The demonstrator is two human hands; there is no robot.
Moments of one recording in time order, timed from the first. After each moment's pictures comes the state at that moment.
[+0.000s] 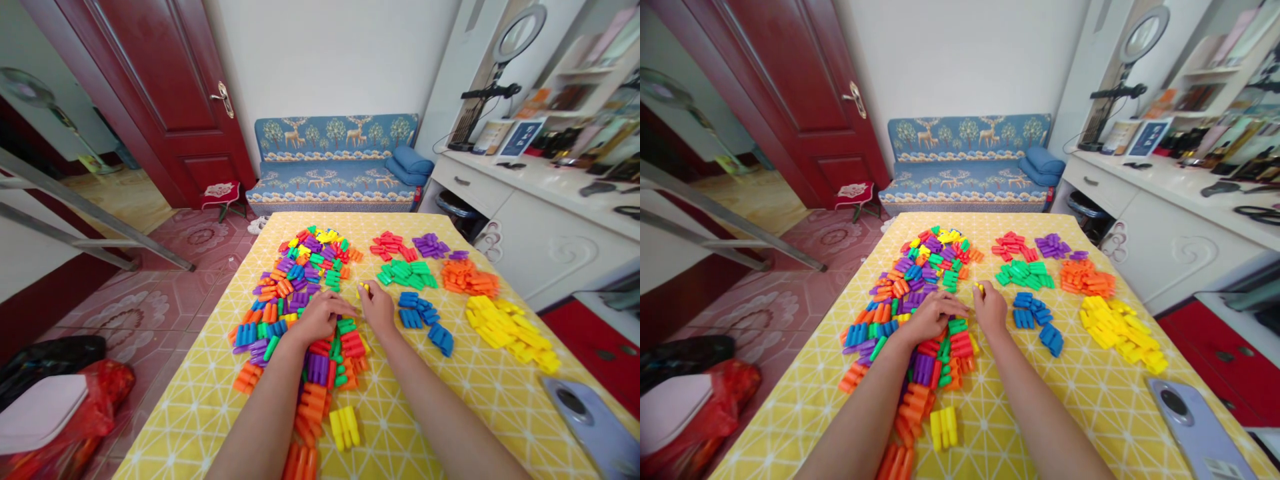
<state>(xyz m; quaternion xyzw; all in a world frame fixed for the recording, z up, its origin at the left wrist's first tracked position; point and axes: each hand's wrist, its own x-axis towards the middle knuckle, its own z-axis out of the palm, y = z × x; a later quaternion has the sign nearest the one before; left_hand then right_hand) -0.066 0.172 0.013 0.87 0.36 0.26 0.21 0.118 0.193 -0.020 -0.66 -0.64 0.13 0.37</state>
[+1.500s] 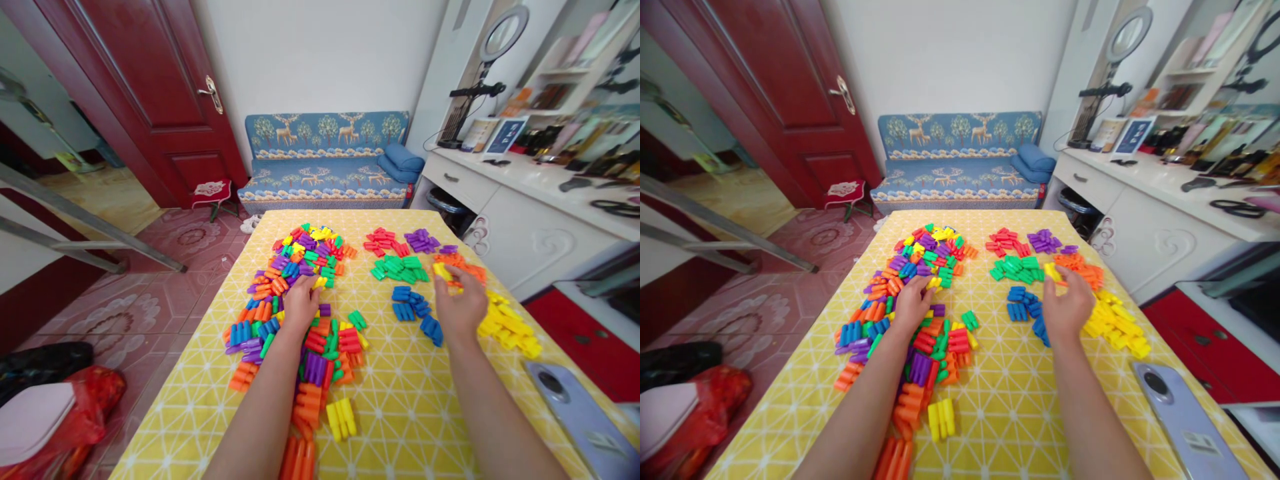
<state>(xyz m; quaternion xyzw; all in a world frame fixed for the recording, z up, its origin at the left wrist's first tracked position) -0.077 0.182 0.006 0.71 0.60 0.35 0.11 0.248 0.163 0.022 -0.67 -0.52 -0.15 0.51</state>
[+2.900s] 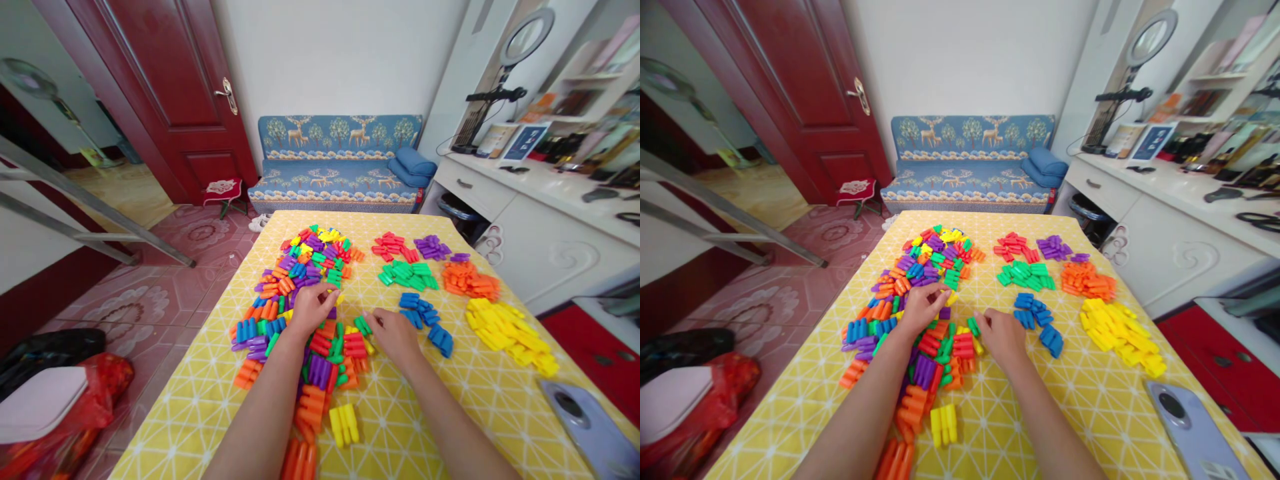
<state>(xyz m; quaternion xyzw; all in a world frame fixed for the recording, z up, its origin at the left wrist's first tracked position) -0.071 0.173 0.014 0.71 0.53 0.41 0.22 0.137 0.133 0.007 -0.68 -0.70 0.12 0.19</state>
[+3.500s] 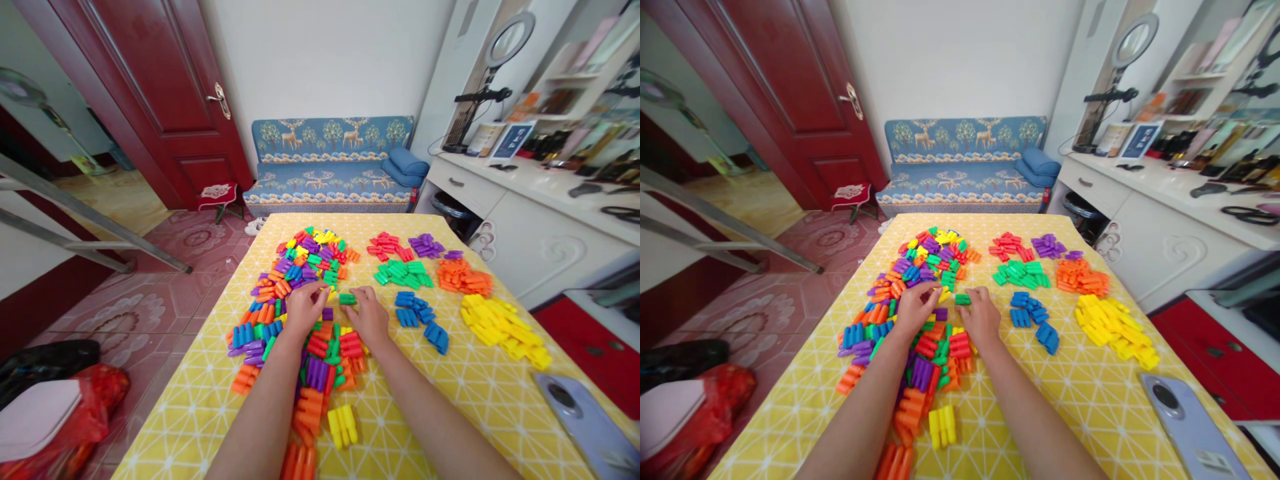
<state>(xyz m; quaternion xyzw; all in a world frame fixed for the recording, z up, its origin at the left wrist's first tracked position) -0.072 0.177 0.011 0.69 0.55 0.43 0.17 0.103 0.164 -0.008 -0.65 -0.71 0.07 0.26</state>
